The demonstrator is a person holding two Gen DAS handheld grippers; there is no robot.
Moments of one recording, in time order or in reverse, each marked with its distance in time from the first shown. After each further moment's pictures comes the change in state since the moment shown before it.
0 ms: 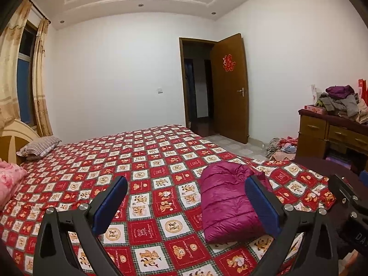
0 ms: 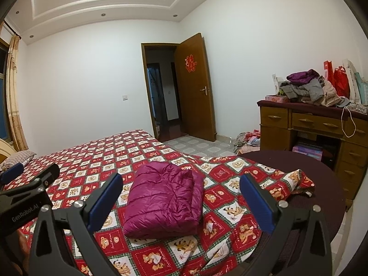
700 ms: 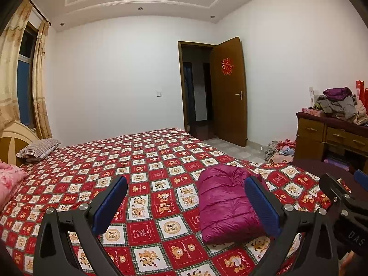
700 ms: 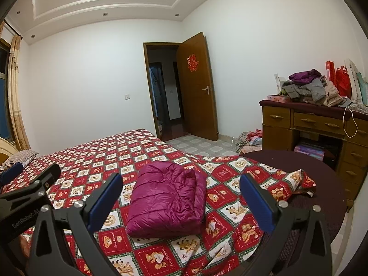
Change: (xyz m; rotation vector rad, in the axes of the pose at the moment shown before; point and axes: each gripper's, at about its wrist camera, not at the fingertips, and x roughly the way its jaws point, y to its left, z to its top) left arm -0.014 -0.005 0.001 -0.007 -0.024 -0.014; right arm 0.002 0.001 0.001 -0.004 -0.001 0.016
